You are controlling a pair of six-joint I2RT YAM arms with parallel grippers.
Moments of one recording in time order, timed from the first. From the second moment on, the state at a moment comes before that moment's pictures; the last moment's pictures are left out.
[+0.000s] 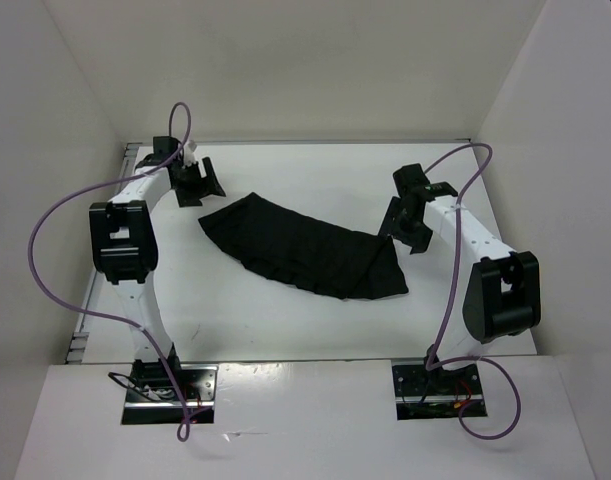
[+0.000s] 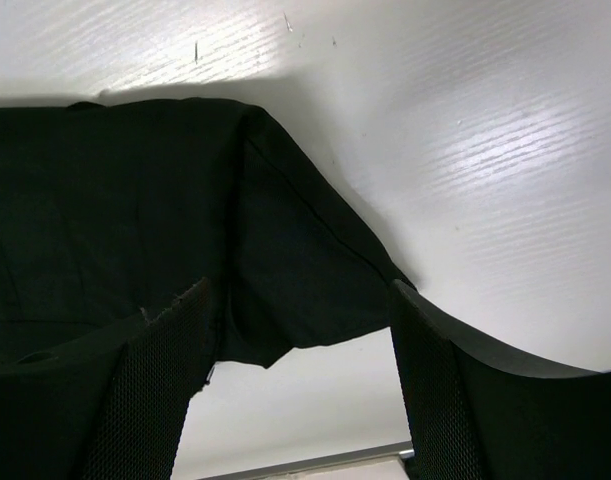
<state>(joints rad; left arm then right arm) 0.08 2.10 1.66 -0.53 0.33 -0.26 0.20 1.57 1.22 -0.88 0.17 0.62</state>
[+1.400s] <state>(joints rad) -0.10 2.02 1.27 -0.46 0.70 -0.26 0.18 1.63 1.20 -0.82 0.06 0.62</state>
